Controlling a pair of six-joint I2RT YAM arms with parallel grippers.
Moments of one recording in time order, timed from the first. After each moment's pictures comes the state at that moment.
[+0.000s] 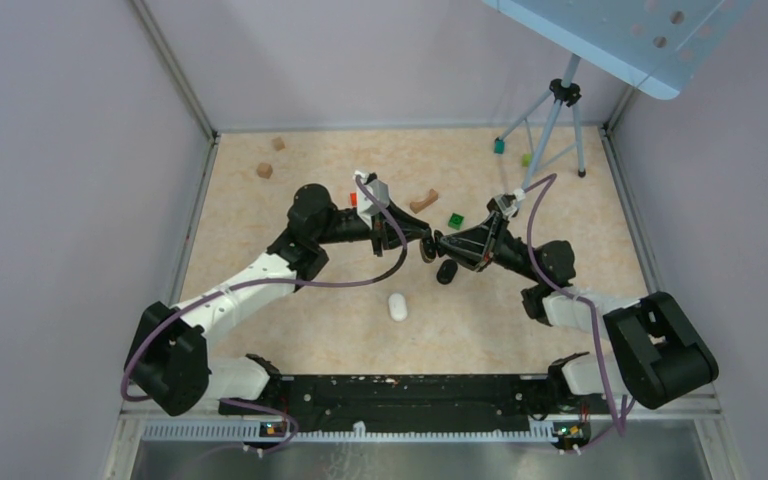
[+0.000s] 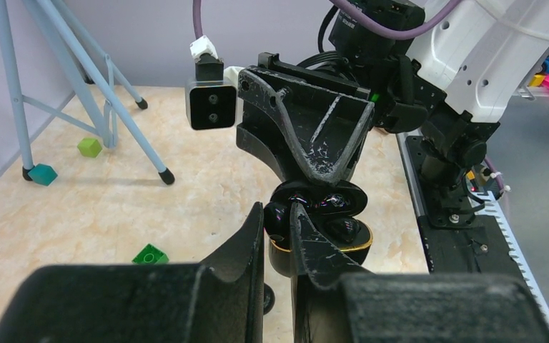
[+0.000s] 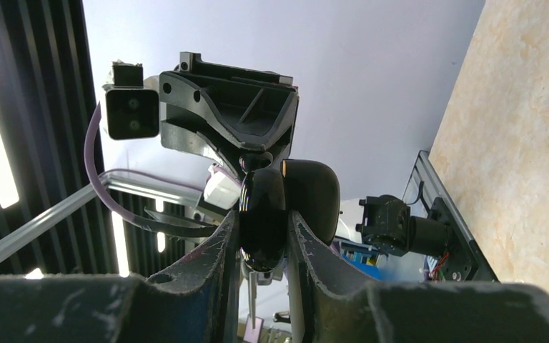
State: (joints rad) left arm -0.61 1.30 0.86 0.54 0.90 -0.06; right arm 0.38 1.31 0.34 1.35 -0.77 1.78
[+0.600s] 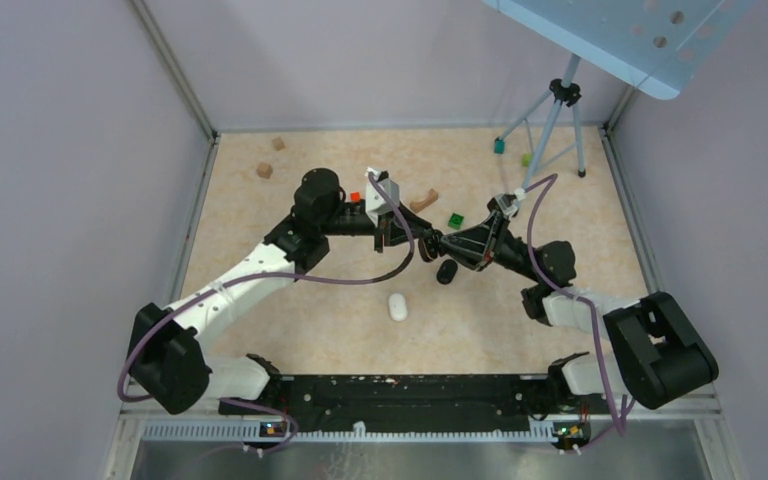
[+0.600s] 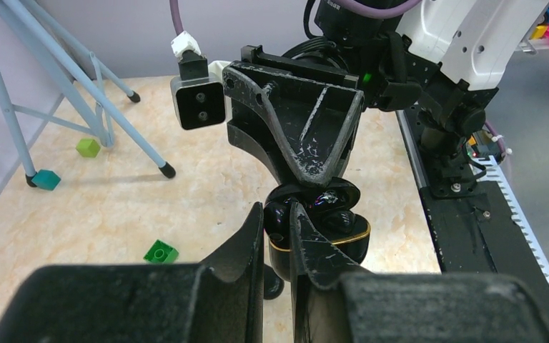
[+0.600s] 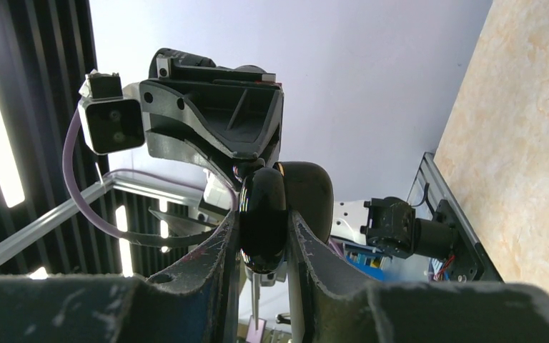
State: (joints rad) left arm -0.63 1.30 1.00 0.25 0.94 0.13; right arm 0.38 1.31 0.34 1.37 -0.76 1.80
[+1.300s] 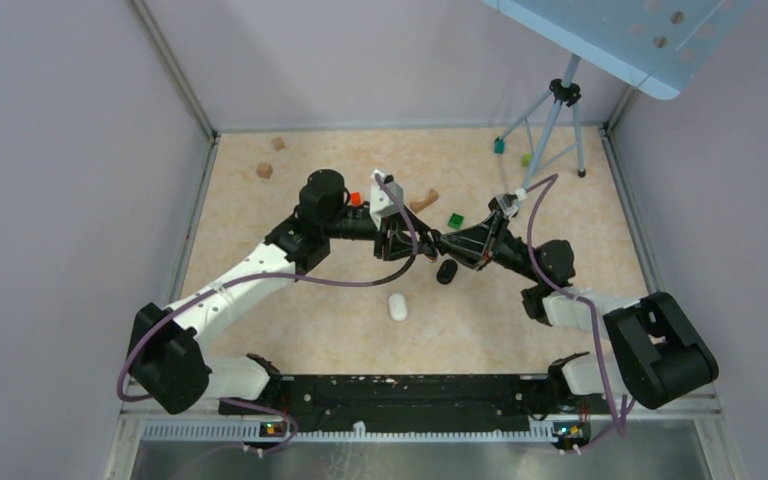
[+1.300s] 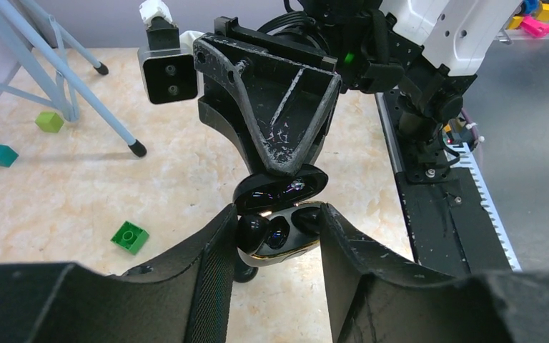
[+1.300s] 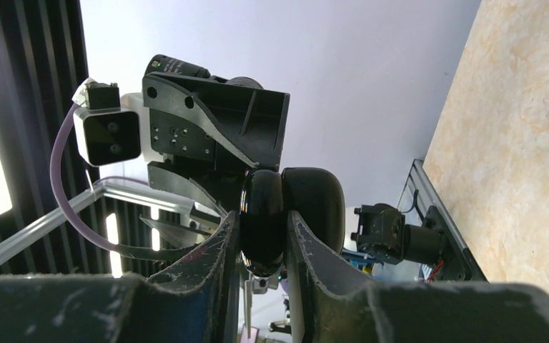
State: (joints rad) left arm -0.64 1.31 1.01 0.13 0.94 0.16; right arm 0.38 1.31 0.34 1.34 -0.75 1.76
